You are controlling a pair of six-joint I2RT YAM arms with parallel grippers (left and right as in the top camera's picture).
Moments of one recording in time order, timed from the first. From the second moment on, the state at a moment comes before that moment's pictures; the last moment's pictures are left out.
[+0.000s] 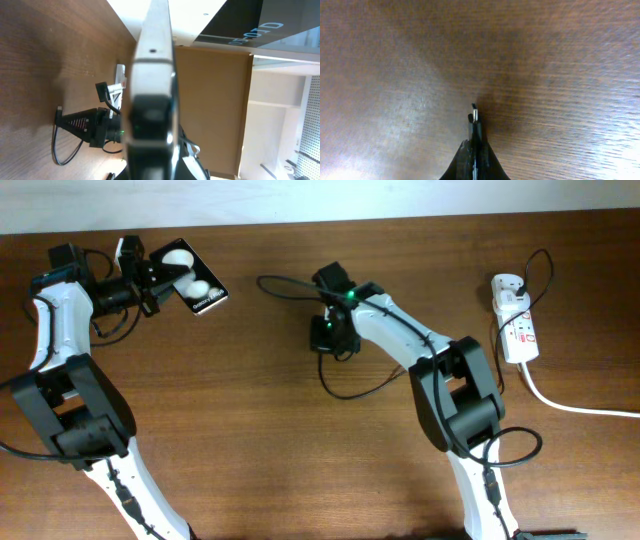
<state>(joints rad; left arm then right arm) 0.36 2.29 1.96 -1.03 1.51 -0.25 0.46 2.32 1.79 -0.79 -0.26 0.56</state>
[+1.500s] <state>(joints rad) 0.23 2.29 1.96 -1.05 1.41 -0.20 0.47 1.92 1.24 -0.75 -0.12 0.39</state>
